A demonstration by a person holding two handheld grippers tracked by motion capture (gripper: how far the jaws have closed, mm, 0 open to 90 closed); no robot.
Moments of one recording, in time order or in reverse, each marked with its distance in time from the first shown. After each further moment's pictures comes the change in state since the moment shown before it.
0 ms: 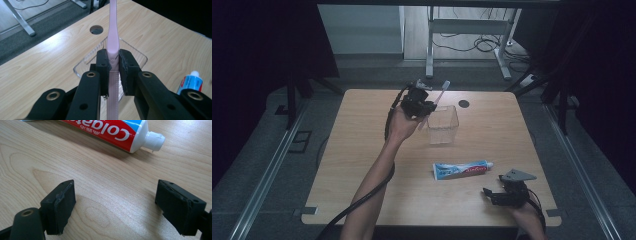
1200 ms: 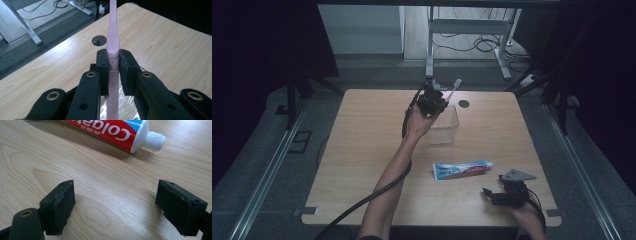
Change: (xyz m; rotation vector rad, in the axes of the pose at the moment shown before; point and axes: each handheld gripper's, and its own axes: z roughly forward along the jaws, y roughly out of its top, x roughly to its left) left arm -0.010 0.010 0.055 -0.041 0.062 0.041; right arm 0.000 0.000 0.000 0.001 0.003 -0.002
